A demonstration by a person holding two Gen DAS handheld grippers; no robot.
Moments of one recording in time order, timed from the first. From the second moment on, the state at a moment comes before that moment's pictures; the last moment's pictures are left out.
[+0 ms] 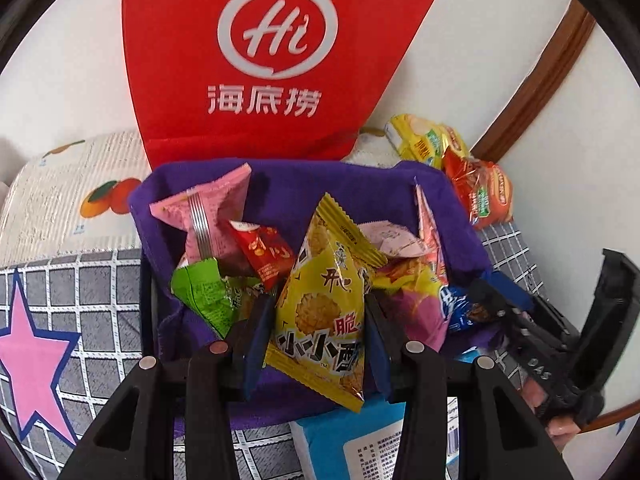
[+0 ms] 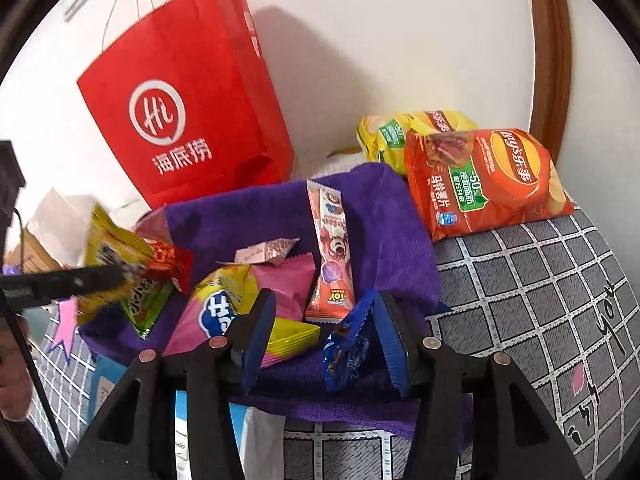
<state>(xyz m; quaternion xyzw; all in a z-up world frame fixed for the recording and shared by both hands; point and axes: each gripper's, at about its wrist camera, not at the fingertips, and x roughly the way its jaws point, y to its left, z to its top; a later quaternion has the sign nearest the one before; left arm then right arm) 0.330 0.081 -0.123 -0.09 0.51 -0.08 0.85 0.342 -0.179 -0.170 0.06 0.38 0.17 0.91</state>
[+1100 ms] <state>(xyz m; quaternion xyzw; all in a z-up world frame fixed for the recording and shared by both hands) 0.335 0.069 -0.136 -0.10 0.51 -0.10 0.85 0.335 -0.176 -0.159 0.06 0.38 0.17 0.91</state>
